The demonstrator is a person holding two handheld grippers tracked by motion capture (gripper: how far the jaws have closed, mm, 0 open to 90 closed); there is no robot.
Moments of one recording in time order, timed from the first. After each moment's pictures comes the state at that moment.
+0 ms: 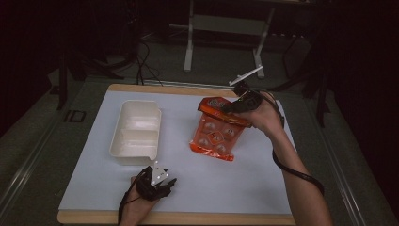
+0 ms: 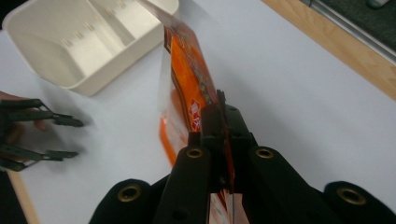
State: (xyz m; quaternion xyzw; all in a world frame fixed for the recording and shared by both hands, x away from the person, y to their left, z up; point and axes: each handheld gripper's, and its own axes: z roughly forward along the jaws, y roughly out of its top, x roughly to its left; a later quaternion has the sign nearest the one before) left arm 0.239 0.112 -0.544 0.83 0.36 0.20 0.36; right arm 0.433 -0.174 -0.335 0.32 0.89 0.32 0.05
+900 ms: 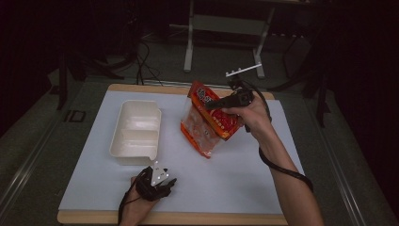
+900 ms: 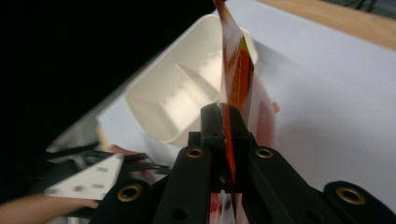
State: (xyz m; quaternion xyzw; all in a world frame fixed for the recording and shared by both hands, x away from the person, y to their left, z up) left arm 0.239 0.112 -0.544 0.84 0.36 0.21 0.36; right arm 0.432 -0.152 -0.328 0.33 0.83 0.43 -0.08
